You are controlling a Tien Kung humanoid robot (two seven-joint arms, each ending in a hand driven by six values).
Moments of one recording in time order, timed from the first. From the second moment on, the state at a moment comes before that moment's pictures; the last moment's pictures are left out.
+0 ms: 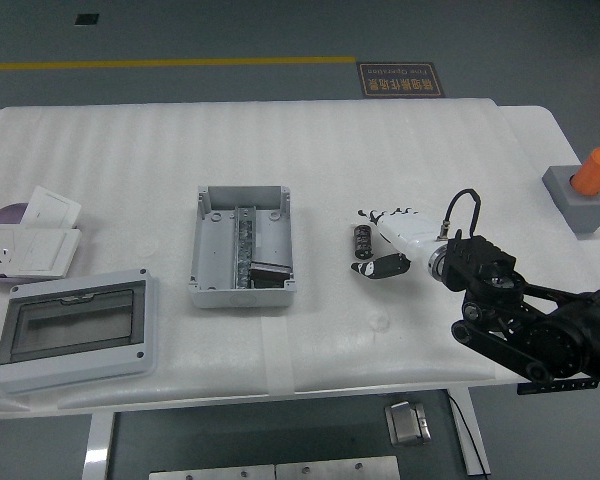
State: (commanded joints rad) left arm 0.01 0.25 -0.20 -0.24 0.56 0.06 0.05; right arm 0.69 -0.38 0.39 1.14 -1.78 -0.11 -0.31
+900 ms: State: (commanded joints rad) left arm 0.00 0.25 -0.22 -0.25 0.59 0.06 0.05; right arm 0.70 -0.38 0.33 1.09 -1.76 -0.20 -0.28
